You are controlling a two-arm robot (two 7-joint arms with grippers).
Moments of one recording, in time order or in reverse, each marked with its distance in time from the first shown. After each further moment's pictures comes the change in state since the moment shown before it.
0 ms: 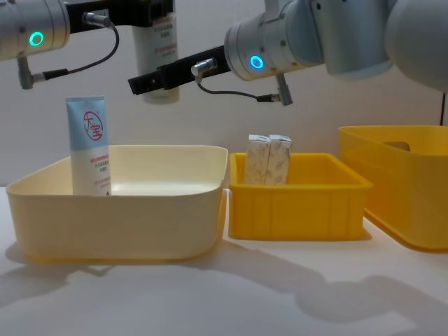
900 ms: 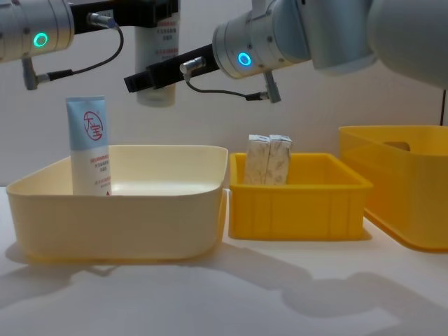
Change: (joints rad) left arm -0.006 0.000 0.011 0.009 -0.009 -0.009 -0.010; right arm 0.034 -0.034 0.005 0.060 -0.003 0.006 0.018
